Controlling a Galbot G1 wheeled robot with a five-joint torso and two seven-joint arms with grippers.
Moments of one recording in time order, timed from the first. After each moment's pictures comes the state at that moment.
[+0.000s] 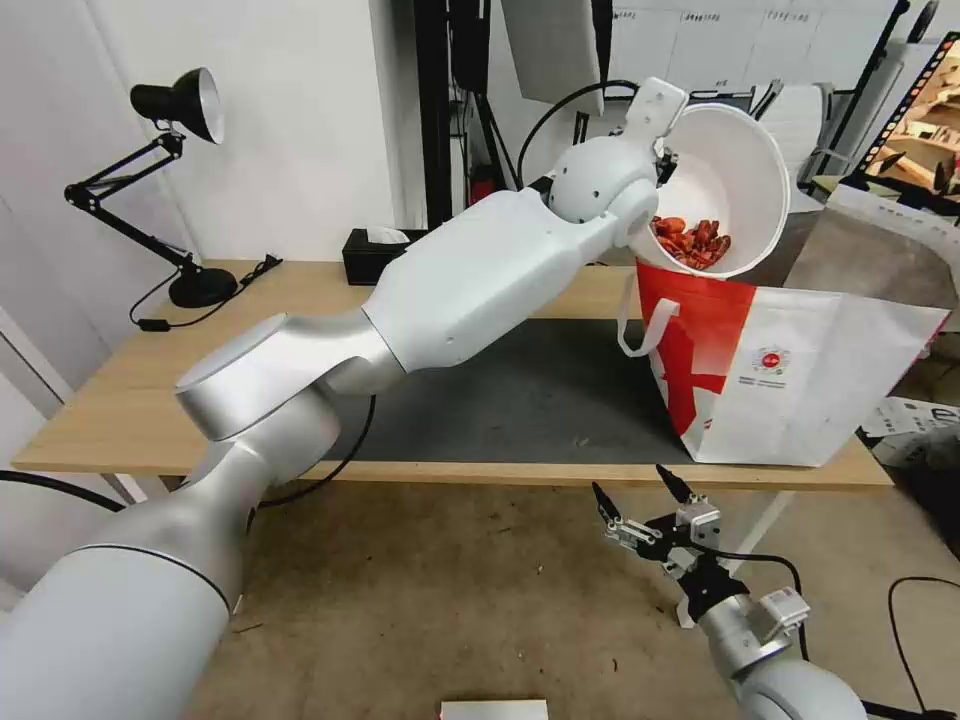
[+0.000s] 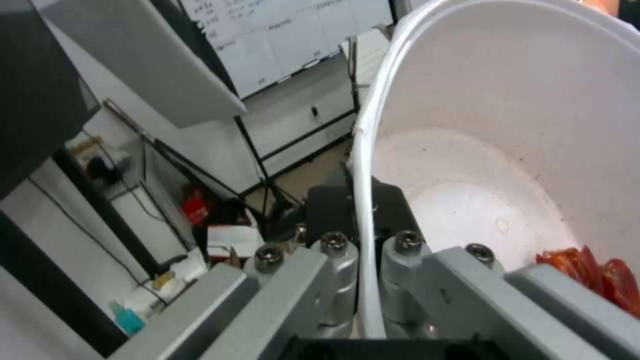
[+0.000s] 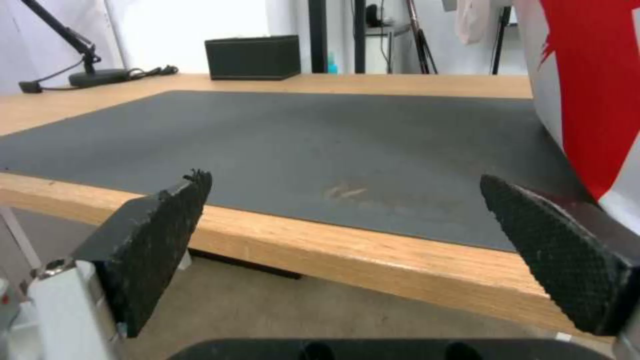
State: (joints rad) left arm -0.32 -1.60 0.60 -1.14 -0.88 0.54 -0.42; right arm -1.64 0.96 0.41 2.09 0.49 0.15 0.04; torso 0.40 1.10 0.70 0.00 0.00
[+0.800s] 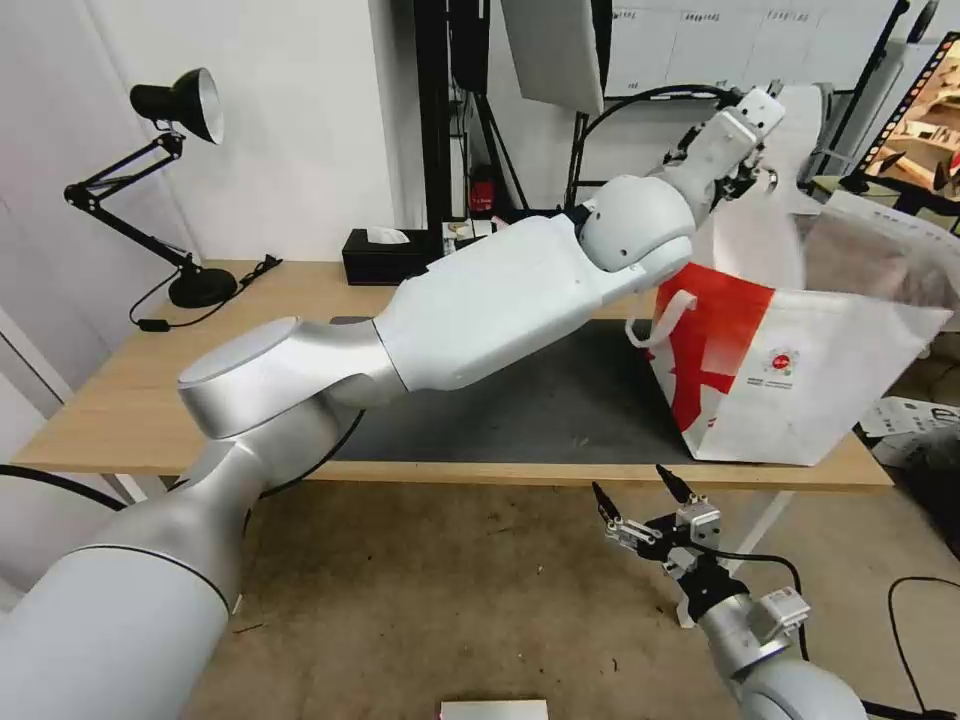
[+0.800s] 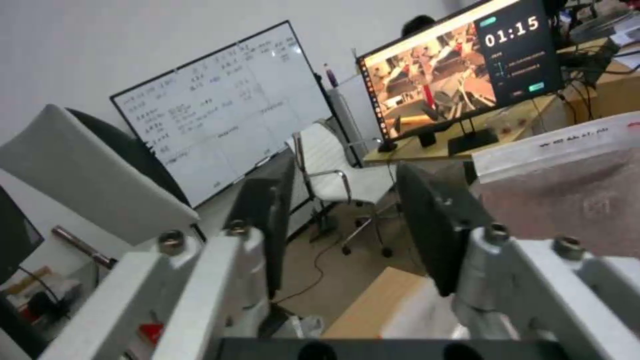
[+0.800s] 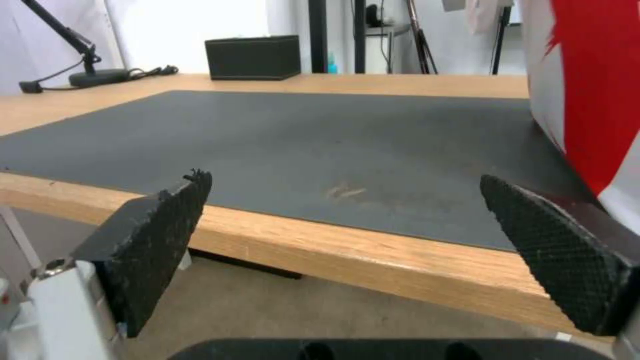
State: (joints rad) left arm -0.32 -1.59 0.69 -1.23 -0.76 0.33 -0.32; right arm -1.64 0.96 0.41 2.09 0.49 0.15 0.04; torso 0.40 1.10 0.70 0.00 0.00
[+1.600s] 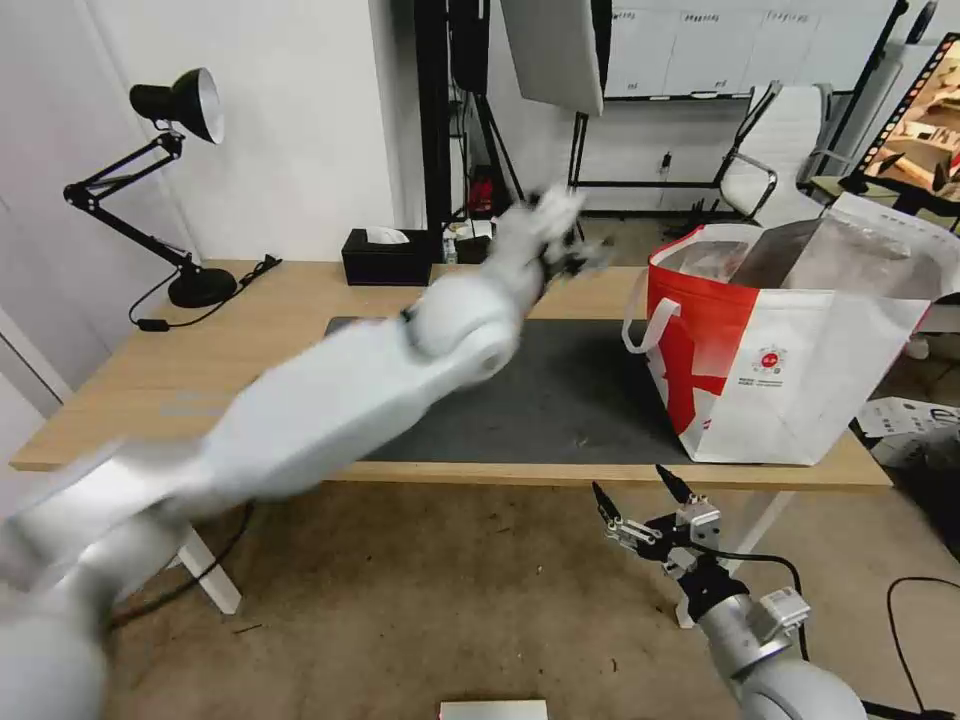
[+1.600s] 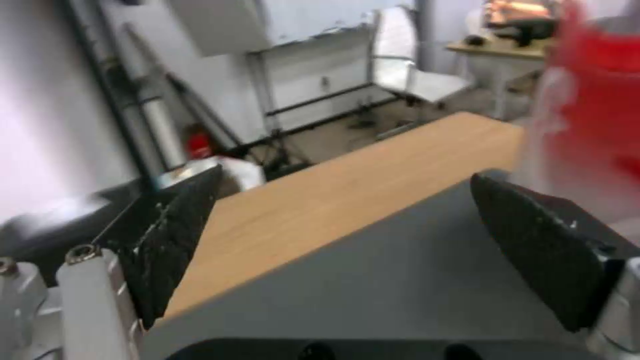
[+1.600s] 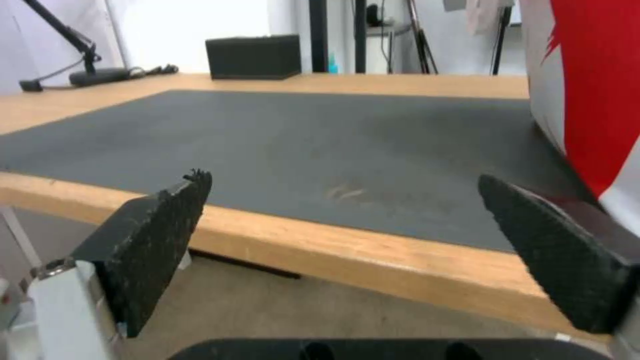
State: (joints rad) left arm 0.24 -0.95 0.42 -1.87 -0.91 0.42 -0.49; right arm -1.64 0.96 0.41 2.09 0.49 0.15 0.04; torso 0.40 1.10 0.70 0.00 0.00
